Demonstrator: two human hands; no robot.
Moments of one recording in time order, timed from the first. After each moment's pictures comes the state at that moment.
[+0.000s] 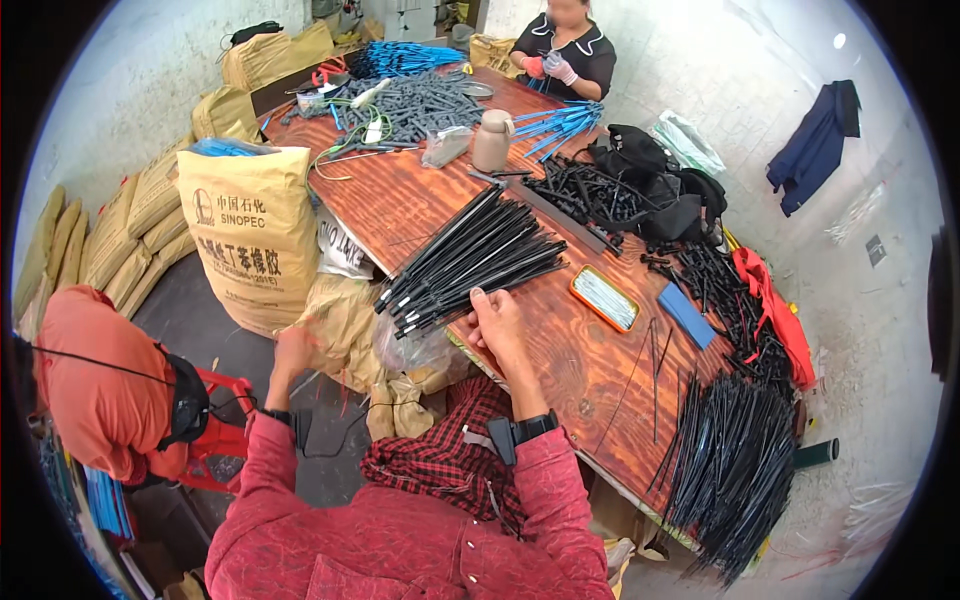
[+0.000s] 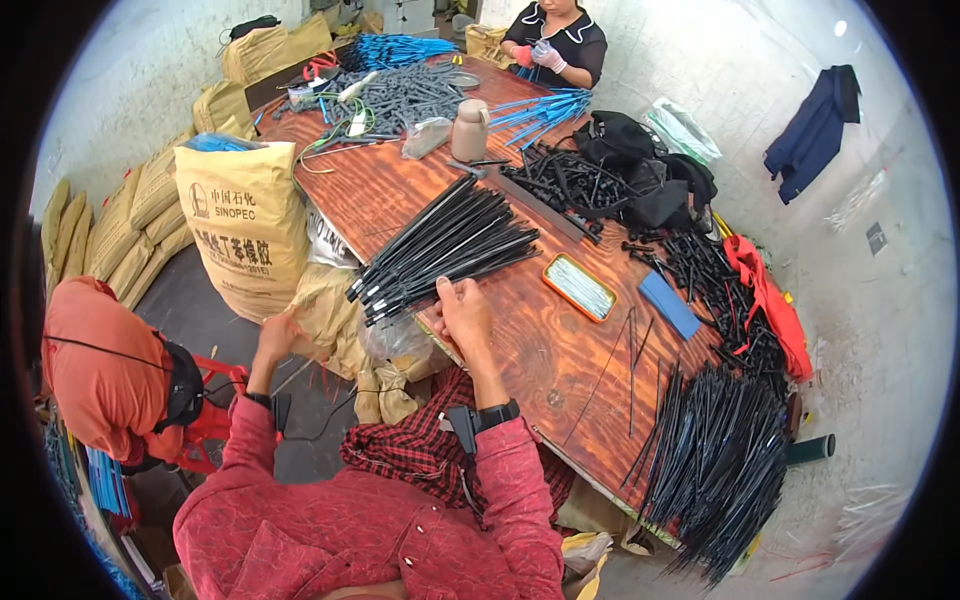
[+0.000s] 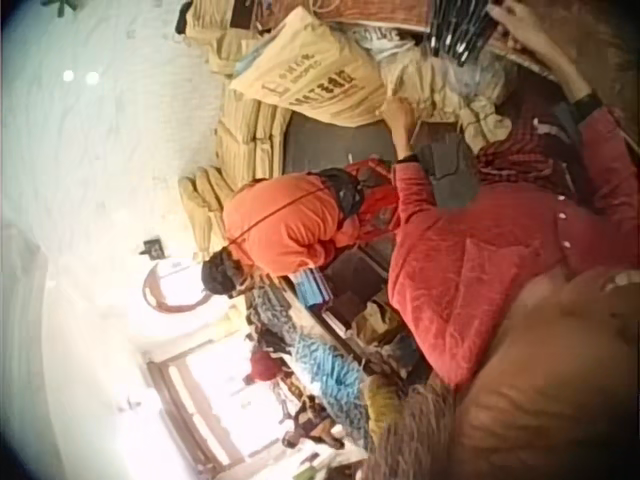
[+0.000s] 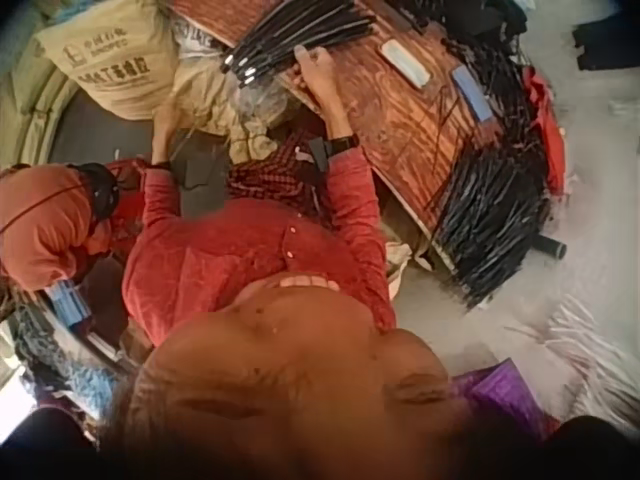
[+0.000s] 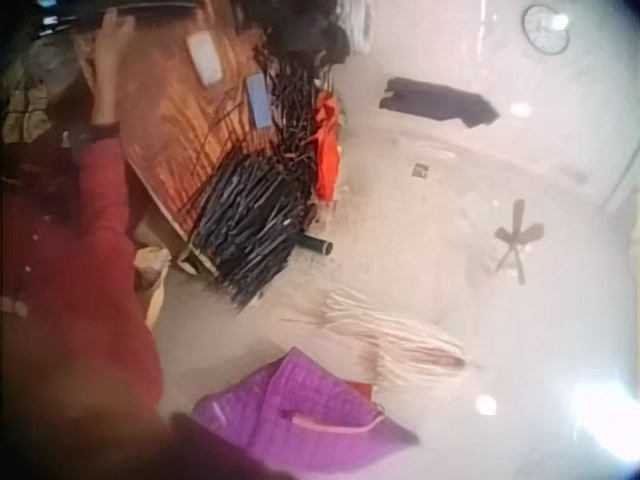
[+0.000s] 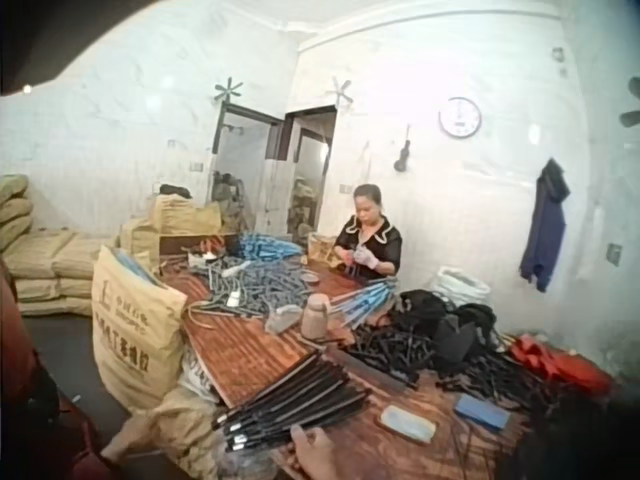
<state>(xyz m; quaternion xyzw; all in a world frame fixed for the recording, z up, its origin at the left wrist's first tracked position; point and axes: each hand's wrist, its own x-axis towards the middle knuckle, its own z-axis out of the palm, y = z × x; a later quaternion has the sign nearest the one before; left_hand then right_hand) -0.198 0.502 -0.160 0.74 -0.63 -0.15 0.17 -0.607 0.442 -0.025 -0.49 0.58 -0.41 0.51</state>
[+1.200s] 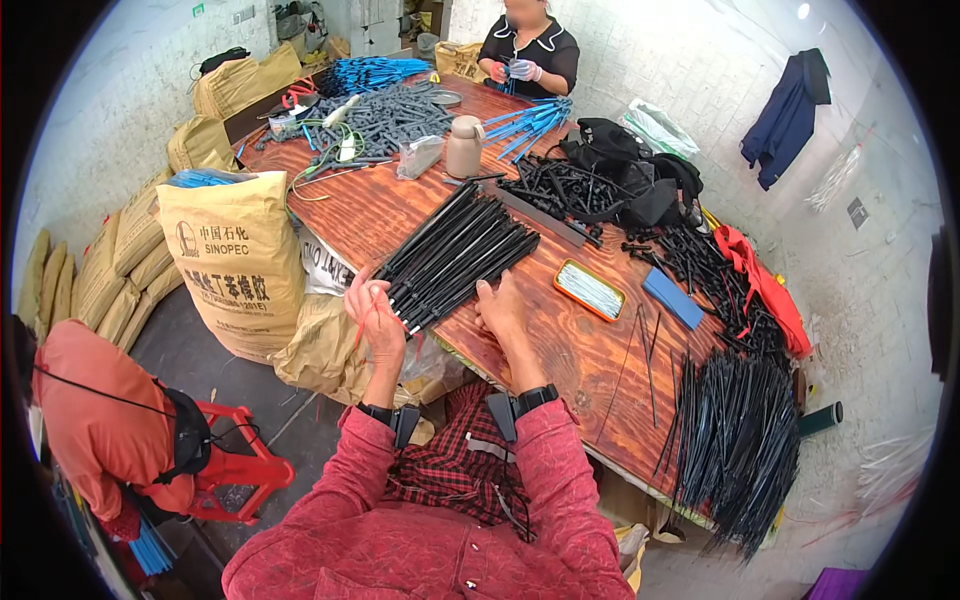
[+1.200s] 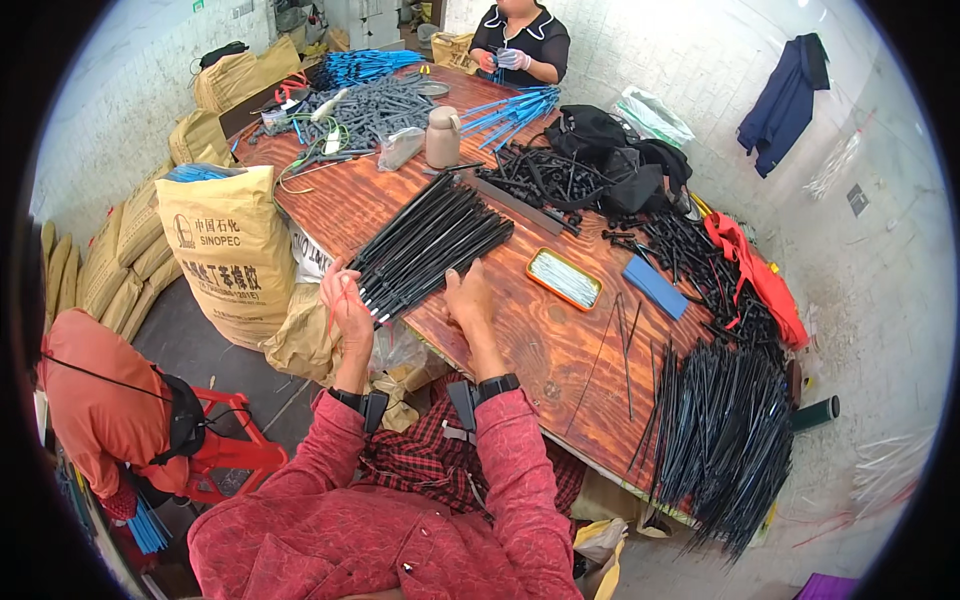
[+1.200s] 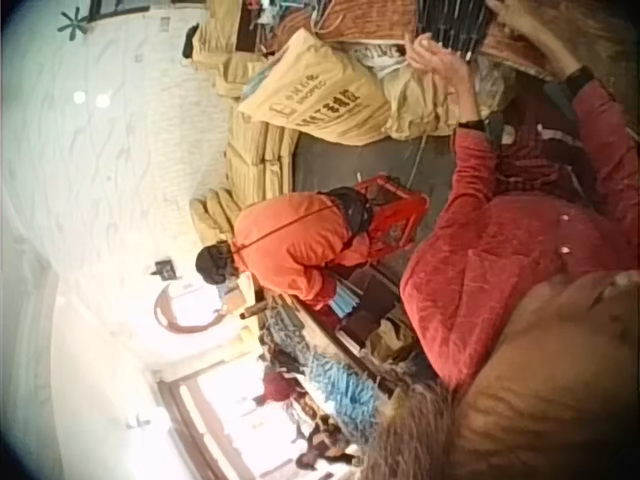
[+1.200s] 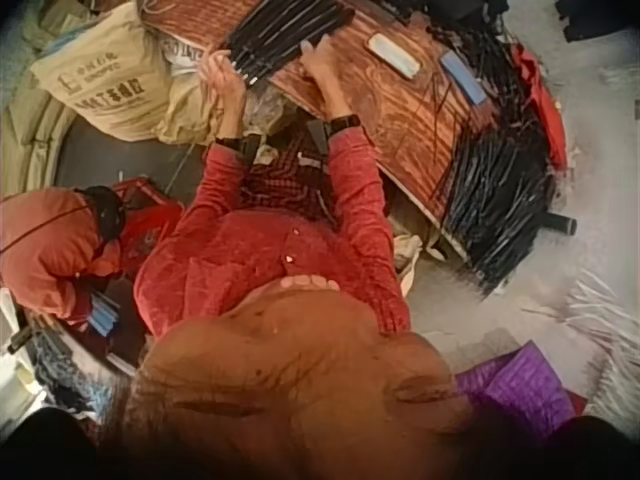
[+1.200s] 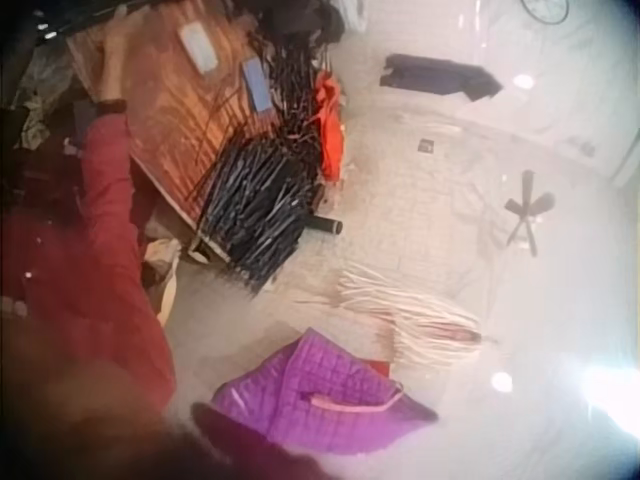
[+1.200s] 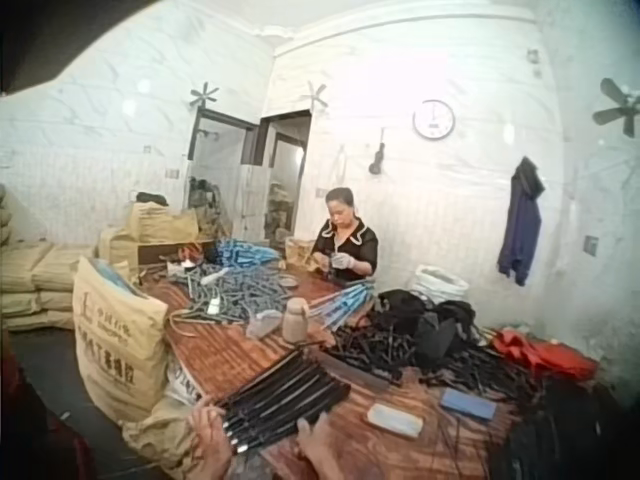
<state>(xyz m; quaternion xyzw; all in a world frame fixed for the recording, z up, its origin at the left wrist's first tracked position) -0.424 0.430 -0.063 0.61 -0.50 0.02 0.62 -0.618 0.404 -0.023 -0.52 0.68 -0.36 0.38</state>
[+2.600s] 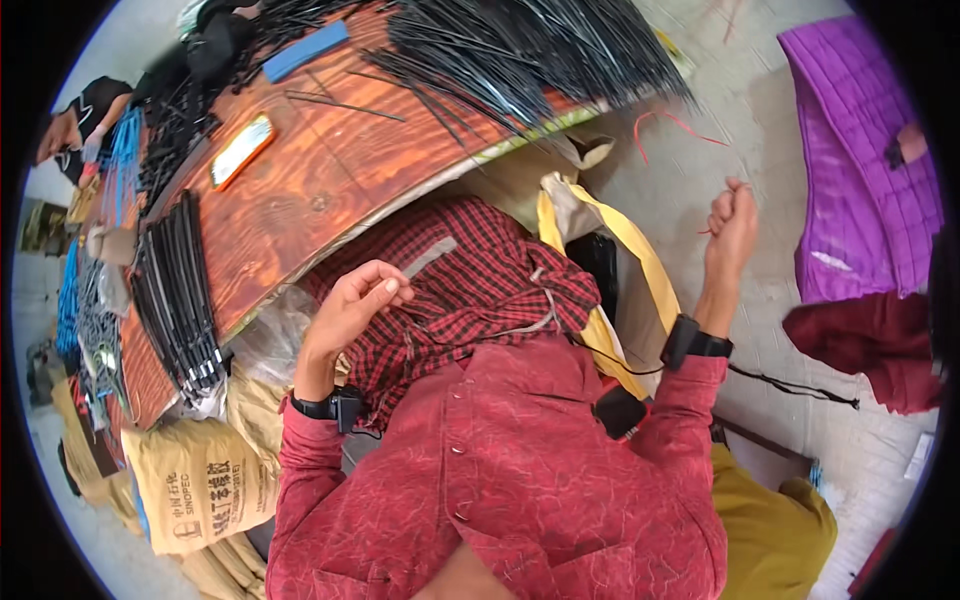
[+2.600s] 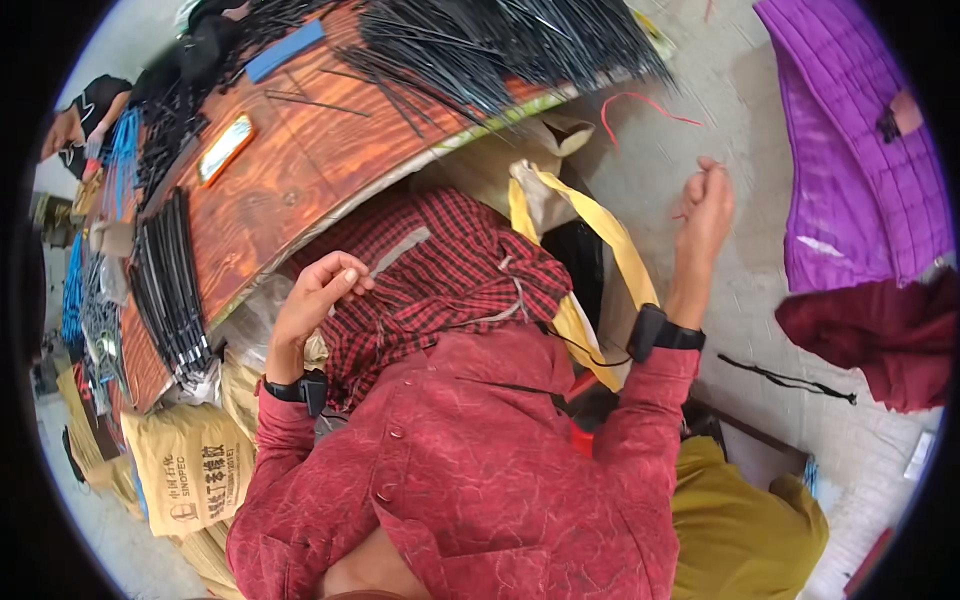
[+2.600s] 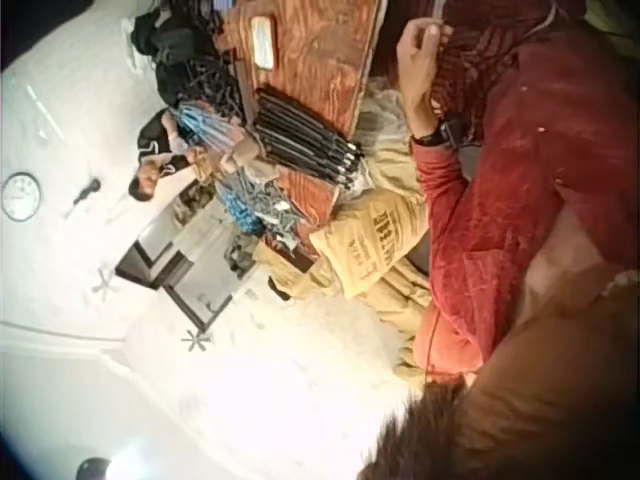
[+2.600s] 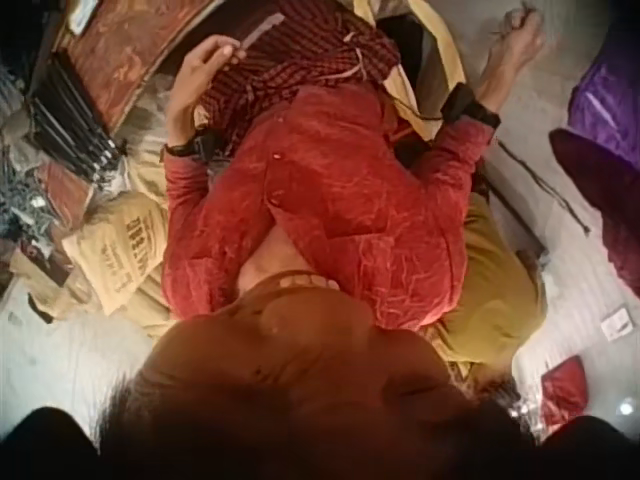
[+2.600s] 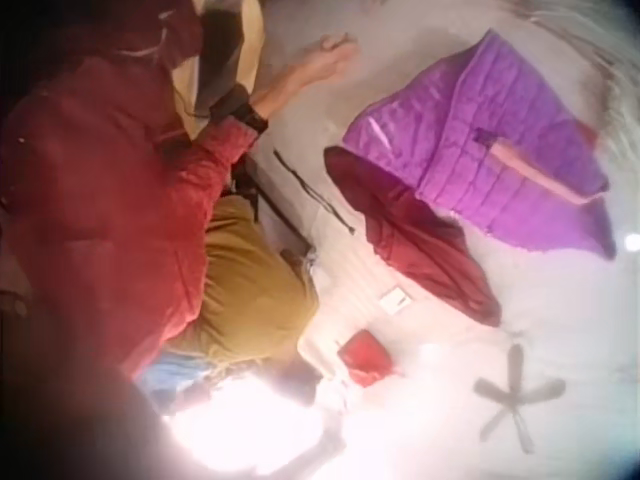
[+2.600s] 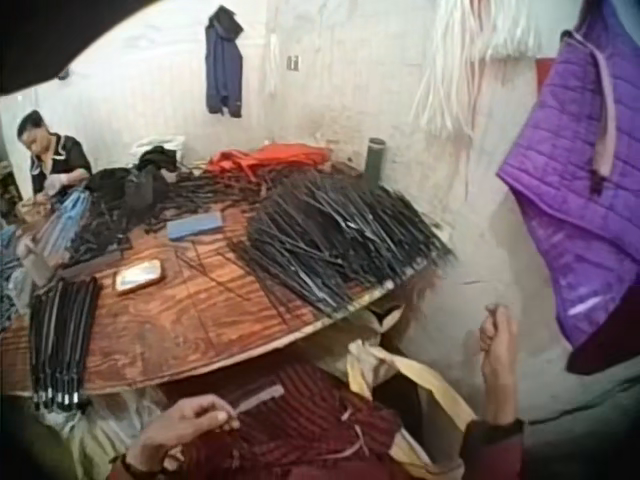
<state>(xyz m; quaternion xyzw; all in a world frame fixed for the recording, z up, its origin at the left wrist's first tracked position) -0.579 0.570 -0.039 0.09 -0.68 -0.72 -0.12 -0.849 0.997 0.011 0.04 0.65 -0.75 -0.12</state>
